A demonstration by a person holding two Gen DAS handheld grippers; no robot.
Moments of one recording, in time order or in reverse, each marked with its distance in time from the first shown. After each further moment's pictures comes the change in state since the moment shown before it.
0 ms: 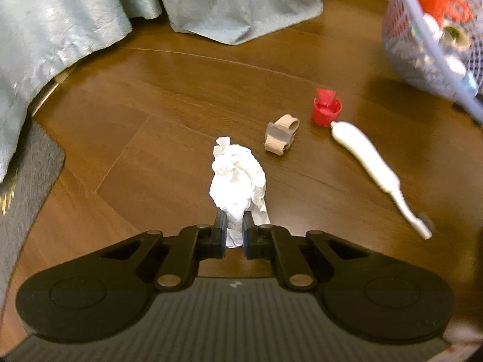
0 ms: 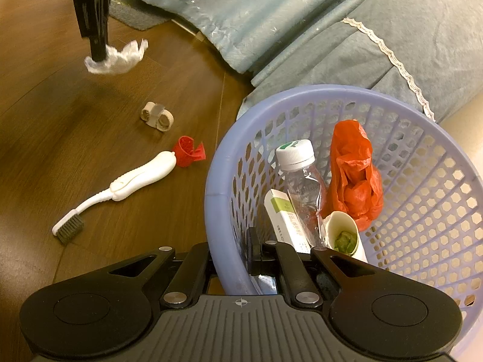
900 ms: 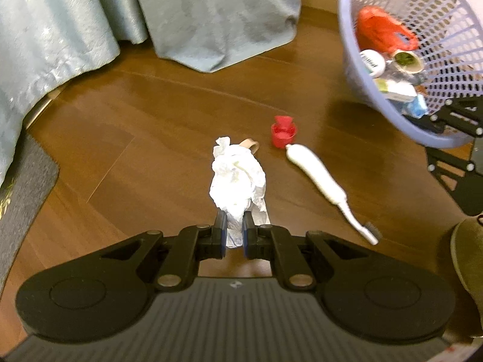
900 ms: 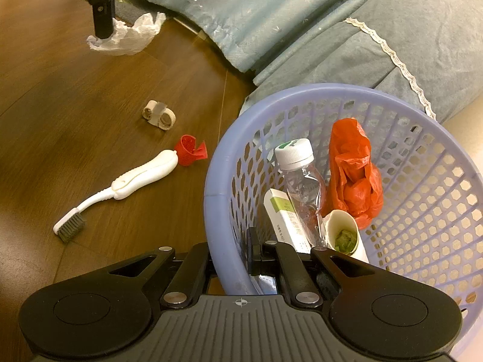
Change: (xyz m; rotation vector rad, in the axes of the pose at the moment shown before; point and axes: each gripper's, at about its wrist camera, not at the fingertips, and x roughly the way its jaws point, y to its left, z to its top) left arm -0.048 -0.026 0.004 0.016 -0.064 -0.063; right arm 0.001 0.001 -0.001 -0.006 0.005 0.001
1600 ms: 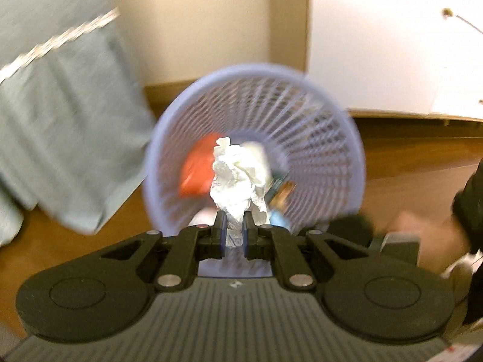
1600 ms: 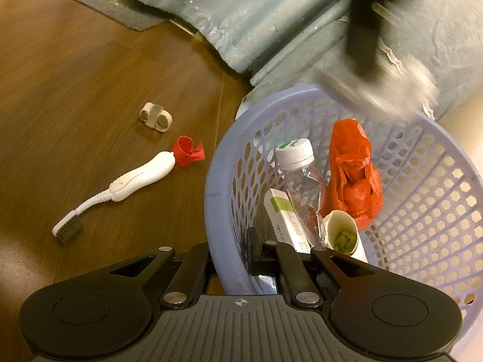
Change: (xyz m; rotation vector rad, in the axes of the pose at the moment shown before) left arm -0.055 -0.135 0.125 0.395 -0.281 -0.319; right arm 0.000 -0.001 0.000 0.020 -0.004 -0.002
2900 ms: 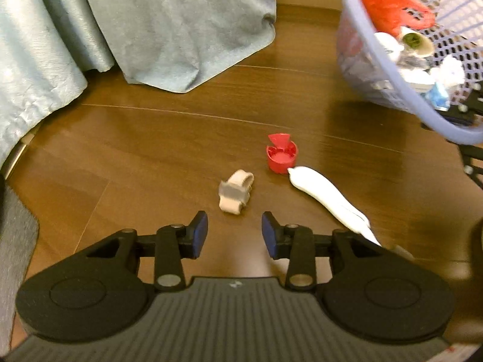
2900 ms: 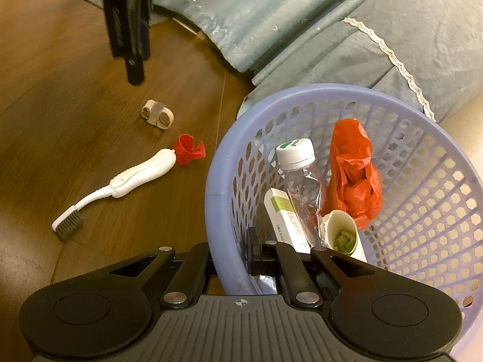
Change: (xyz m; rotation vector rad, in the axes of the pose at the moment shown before) left arm 0.053 0.101 -0.170 -0.255 0.258 0.310; right arm 0.000 -0.001 -0.002 -0.017 0.004 0.000
